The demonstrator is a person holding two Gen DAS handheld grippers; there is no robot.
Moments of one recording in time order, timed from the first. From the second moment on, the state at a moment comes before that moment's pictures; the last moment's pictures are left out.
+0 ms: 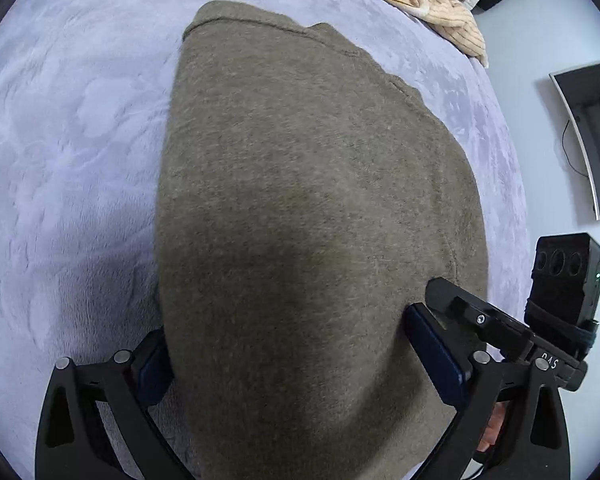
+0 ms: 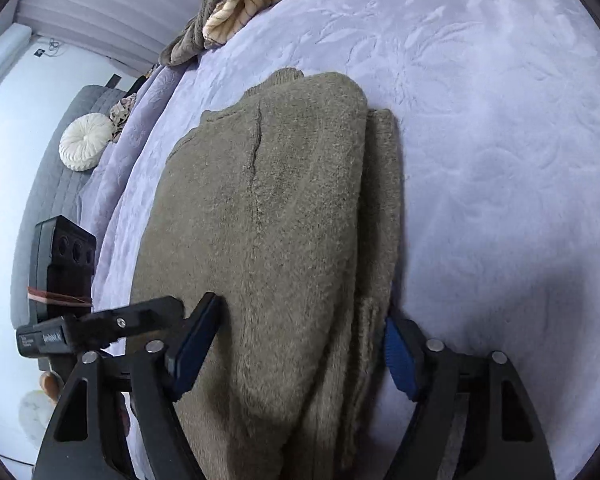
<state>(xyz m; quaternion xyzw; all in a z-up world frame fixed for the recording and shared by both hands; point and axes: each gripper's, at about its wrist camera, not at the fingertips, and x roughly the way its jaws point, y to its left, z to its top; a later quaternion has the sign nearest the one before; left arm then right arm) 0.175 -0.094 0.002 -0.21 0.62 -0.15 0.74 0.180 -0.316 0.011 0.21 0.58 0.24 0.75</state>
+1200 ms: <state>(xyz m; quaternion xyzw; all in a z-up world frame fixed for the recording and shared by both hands) 0.023 -0.040 0.088 -0.12 0.57 -0.14 0.80 0.046 -0.226 0.104 0.08 0.53 0.29 0.79</state>
